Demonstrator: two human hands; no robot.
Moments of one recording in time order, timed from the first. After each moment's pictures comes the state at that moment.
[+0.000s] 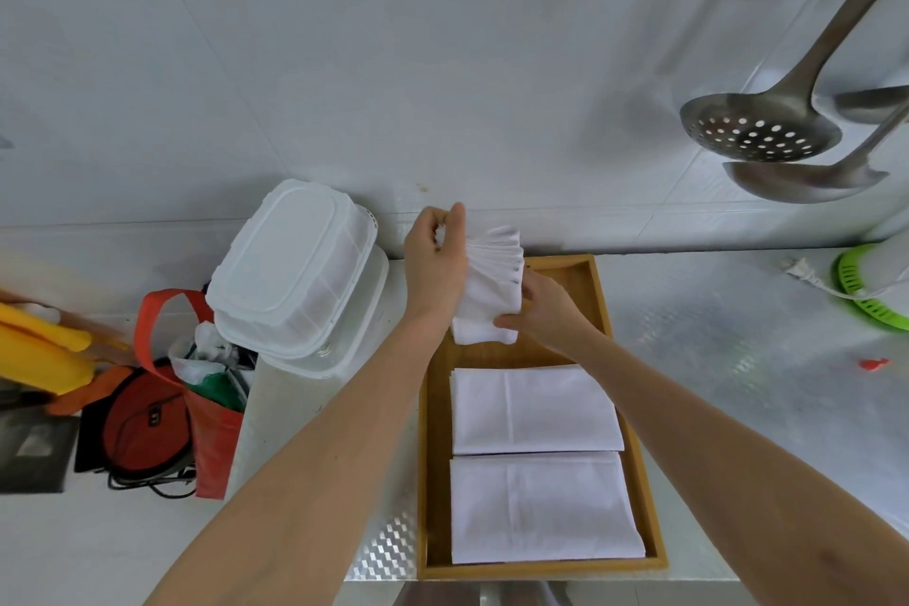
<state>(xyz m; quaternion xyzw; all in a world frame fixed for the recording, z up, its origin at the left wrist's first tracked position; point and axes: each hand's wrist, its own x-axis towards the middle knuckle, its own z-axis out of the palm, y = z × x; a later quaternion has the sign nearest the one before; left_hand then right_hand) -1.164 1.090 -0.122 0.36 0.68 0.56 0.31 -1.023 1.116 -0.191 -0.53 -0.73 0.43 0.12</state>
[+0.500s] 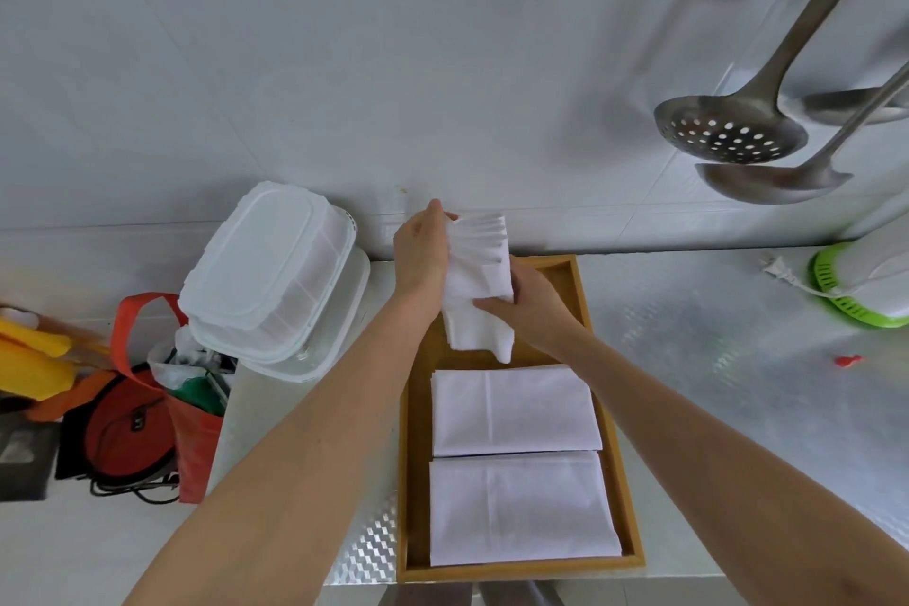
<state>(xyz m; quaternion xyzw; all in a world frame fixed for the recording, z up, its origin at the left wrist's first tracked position) -1.157 1.108 -0.113 0.22 0.70 0.53 0.44 -1.020 1.110 -0.170 -0.49 -0.68 0.50 0.21</state>
